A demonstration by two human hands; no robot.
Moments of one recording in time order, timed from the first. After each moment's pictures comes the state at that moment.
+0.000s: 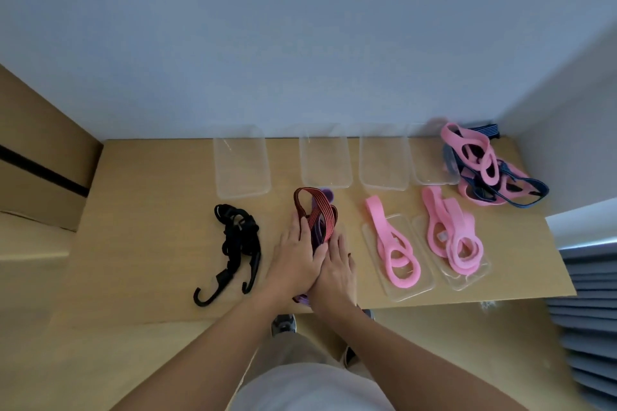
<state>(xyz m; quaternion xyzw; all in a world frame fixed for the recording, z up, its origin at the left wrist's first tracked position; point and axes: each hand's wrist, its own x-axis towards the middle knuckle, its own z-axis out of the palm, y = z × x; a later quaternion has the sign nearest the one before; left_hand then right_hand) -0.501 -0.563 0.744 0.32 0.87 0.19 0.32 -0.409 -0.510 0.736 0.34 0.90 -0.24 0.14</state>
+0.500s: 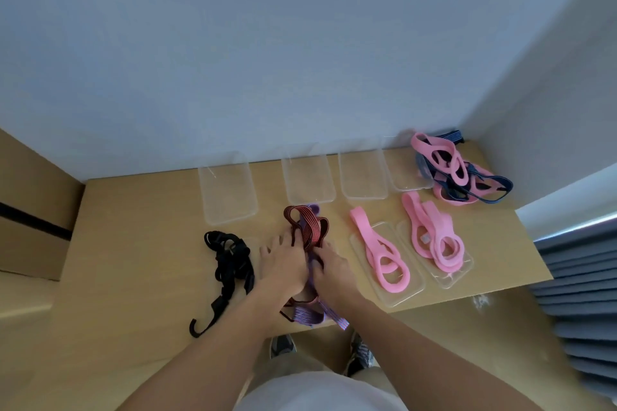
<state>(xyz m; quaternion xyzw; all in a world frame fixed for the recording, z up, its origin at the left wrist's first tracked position) -0.524 -0.547 0.745 0.40 0.88 -0.04 0.25 -0.423 -0.482 0.742 0.40 0.82 -0.41 0.00</state>
